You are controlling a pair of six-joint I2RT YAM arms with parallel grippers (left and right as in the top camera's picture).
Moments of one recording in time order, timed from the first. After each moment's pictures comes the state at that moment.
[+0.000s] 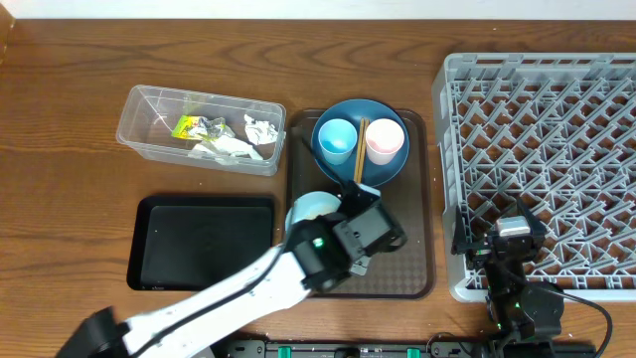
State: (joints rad) left arm -1.02 1.40 1.06 -0.83 -0.24 -0.61; right arm 0.08 0.01 0.01 -0.07 -0.03 -0.15
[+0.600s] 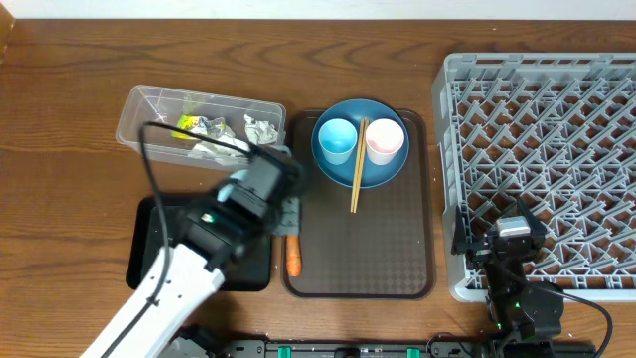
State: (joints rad) left arm -0.53 1.18 1.06 -0.97 -0.06 -0.51; right arm 0.08 0.01 0.01 -0.07 -0.03 -0.15
